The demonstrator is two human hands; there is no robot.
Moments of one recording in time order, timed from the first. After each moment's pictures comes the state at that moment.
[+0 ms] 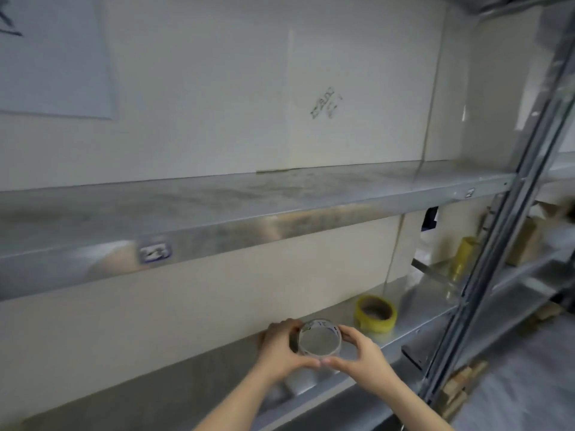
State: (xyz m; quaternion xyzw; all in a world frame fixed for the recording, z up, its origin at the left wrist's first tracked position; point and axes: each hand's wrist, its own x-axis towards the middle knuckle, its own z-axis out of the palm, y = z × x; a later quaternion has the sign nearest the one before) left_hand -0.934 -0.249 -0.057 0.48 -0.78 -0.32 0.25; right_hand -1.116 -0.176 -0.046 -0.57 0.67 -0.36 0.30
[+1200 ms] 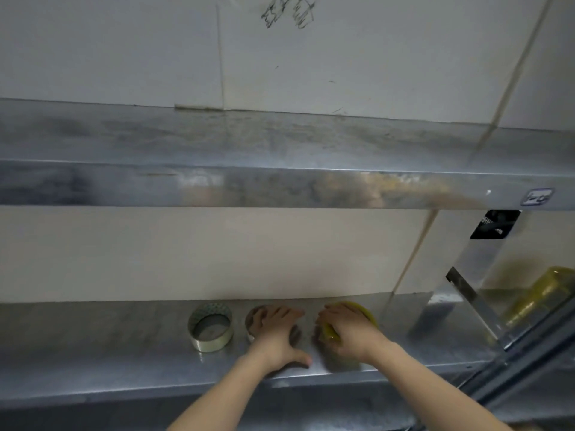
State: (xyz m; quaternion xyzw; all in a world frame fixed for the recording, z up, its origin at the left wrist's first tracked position) left_hand -1.108 -0.303 -0.121 0.62 -0.73 -0.26 0.16; right_hand -1.297 -0.335 -0.087 -0.87 0.48 0.01 0.10
